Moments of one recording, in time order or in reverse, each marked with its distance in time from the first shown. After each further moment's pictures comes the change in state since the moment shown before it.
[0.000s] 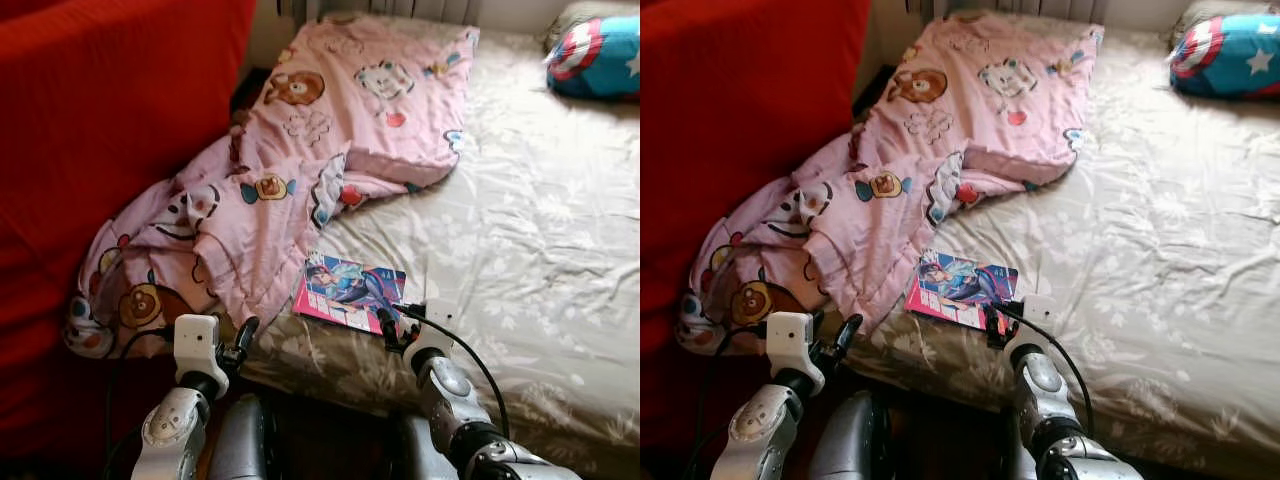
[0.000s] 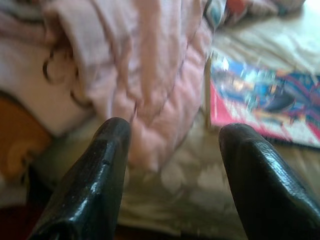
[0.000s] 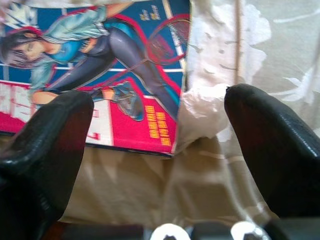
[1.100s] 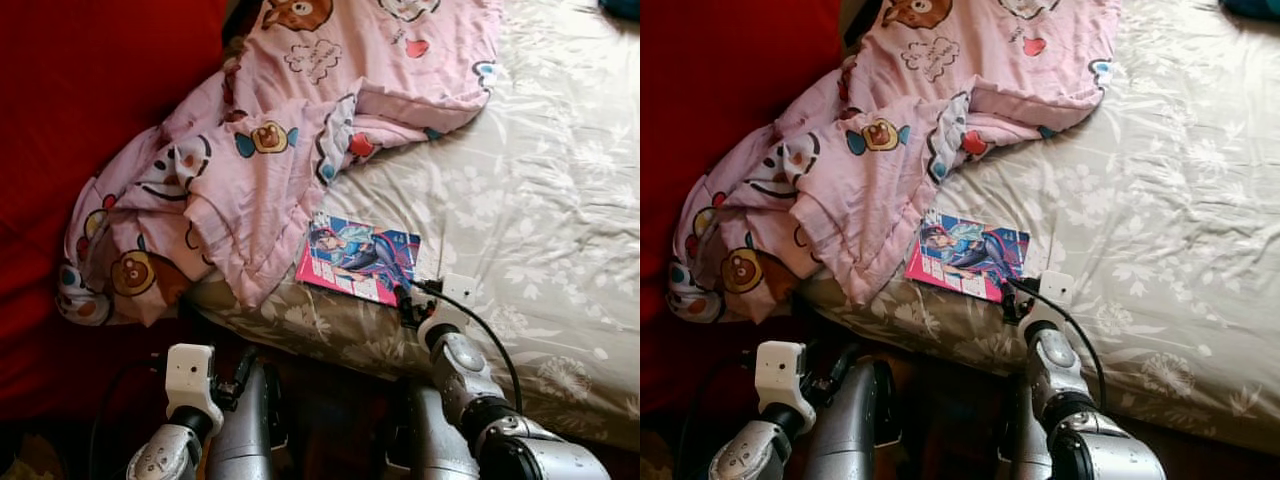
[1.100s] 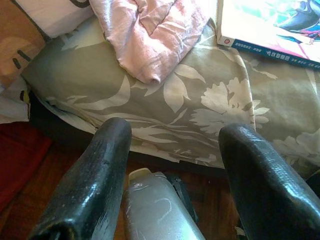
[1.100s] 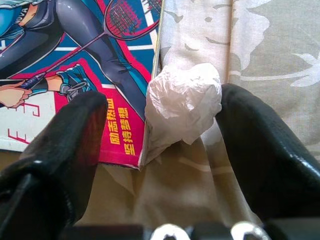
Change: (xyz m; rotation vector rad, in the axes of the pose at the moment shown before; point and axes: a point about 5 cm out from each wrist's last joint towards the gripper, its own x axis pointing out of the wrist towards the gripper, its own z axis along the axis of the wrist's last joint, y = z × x) left arm -0.035 -0.008 -0.001 -0.005 0.072 -0.005; right arm 0.009 -0.008 0.032 0.002 -0.065 -0.021
